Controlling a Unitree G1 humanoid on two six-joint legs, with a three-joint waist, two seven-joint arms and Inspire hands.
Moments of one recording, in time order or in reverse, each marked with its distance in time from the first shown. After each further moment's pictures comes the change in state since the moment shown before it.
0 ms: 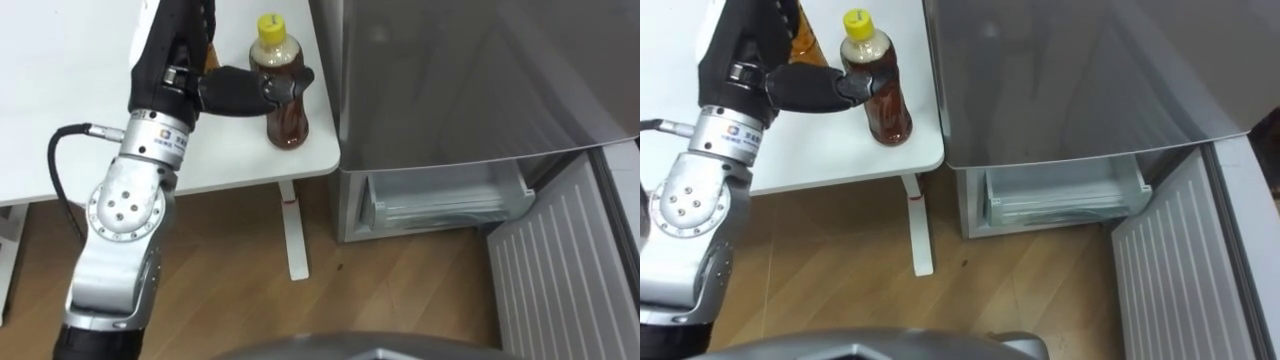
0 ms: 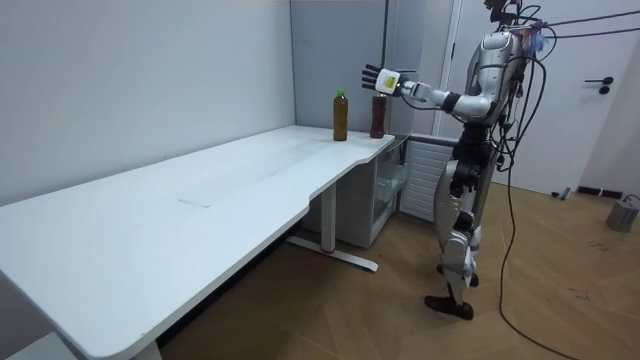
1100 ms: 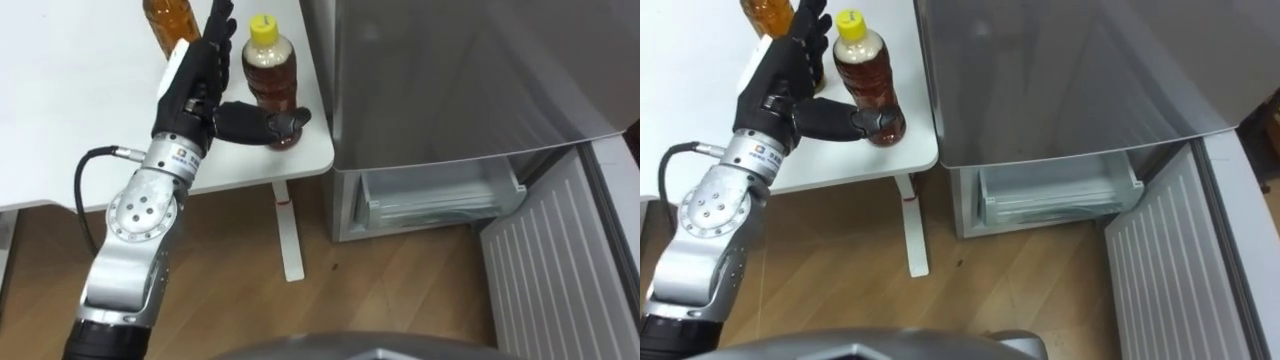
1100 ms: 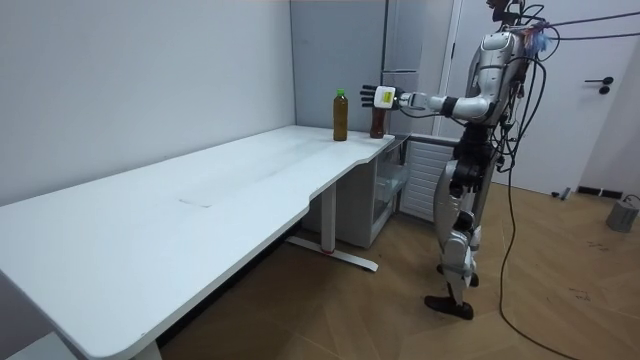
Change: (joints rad) left arm 0.000 -0.003 -0.020 0.134 -0.041 0.054 -0.034; right arm 0.000 0.013 0.000 -0.002 -0.035 0.029 -0.007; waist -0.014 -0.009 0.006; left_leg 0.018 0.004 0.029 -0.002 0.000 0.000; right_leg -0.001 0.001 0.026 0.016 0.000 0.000
